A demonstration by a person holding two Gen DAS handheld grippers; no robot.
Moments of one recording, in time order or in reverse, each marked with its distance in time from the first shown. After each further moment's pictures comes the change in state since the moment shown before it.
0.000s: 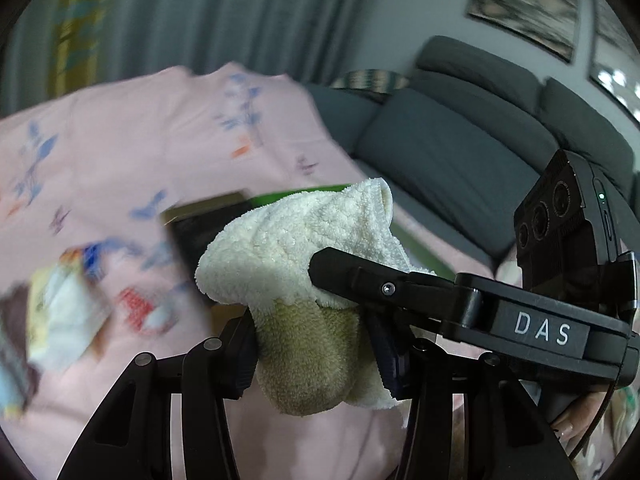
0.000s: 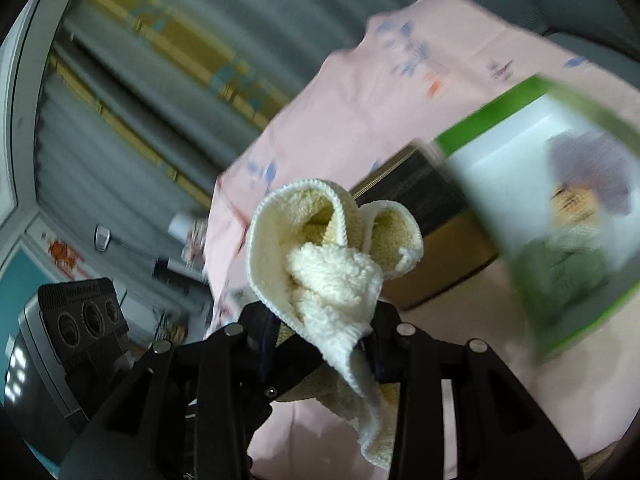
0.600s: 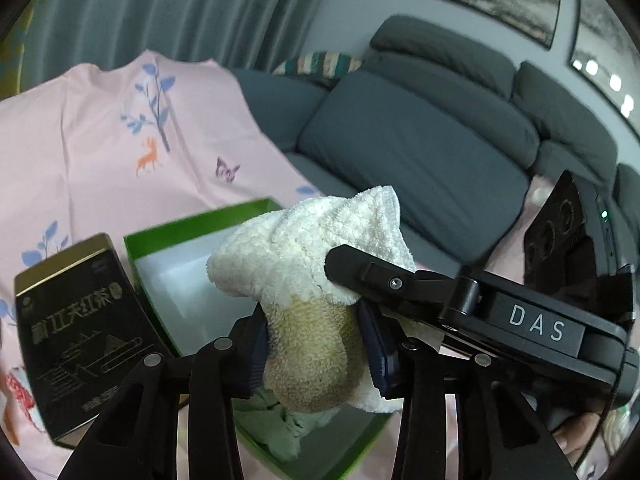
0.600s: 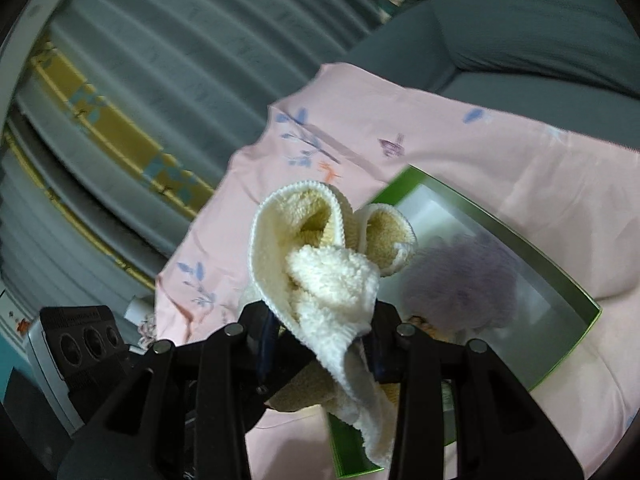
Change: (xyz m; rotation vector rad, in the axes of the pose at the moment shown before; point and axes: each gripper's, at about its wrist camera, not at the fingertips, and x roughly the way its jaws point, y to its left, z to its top) left arm 0.131 -0.049 0.045 0.046 0.050 -0.125; right arm -0.025 -0.096 0.065 0.141 -0.166 -0.196
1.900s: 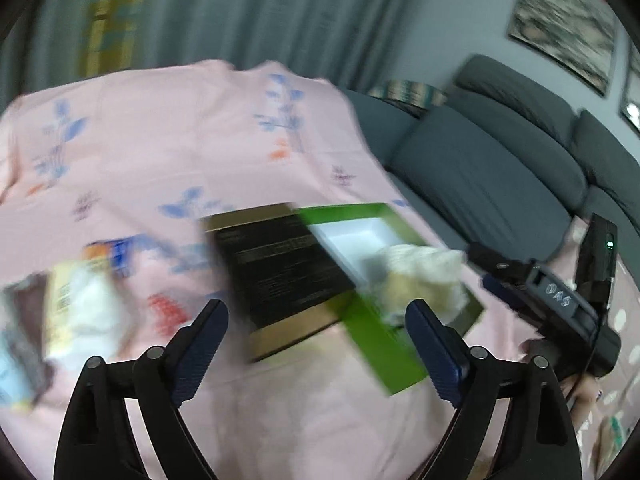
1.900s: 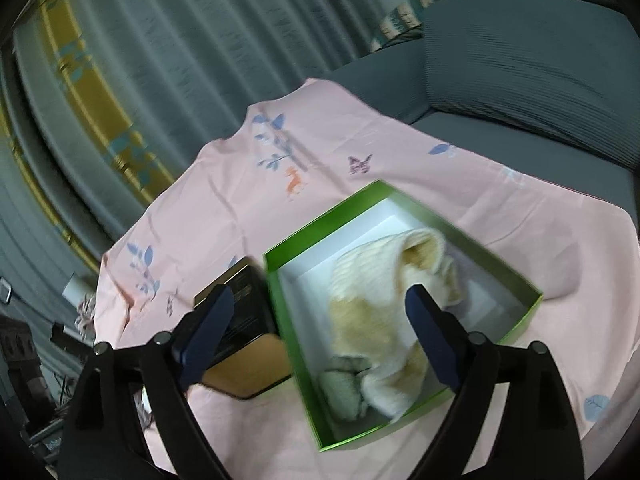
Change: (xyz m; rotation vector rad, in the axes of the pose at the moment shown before) left arm -0.161 0.083 -0.051 -0.196 -0.061 0.246; right arm -0.034 0.054 -0.035 -0.215 -0.069 -0.188
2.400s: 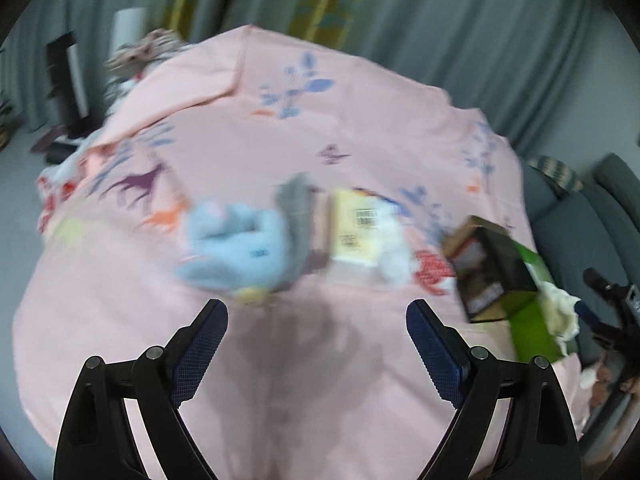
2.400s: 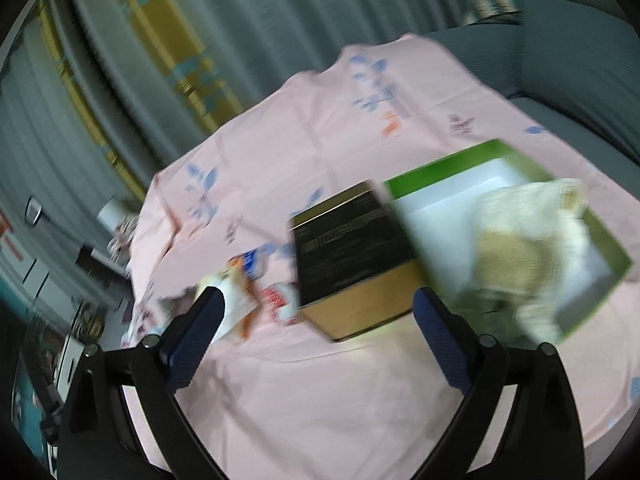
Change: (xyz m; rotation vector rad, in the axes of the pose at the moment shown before) left arm -0.123 0.194 -0.103 -0.402 -0.067 0.369; right arm 0.028 0.120 -0.052 -0.181 0.182 0.156
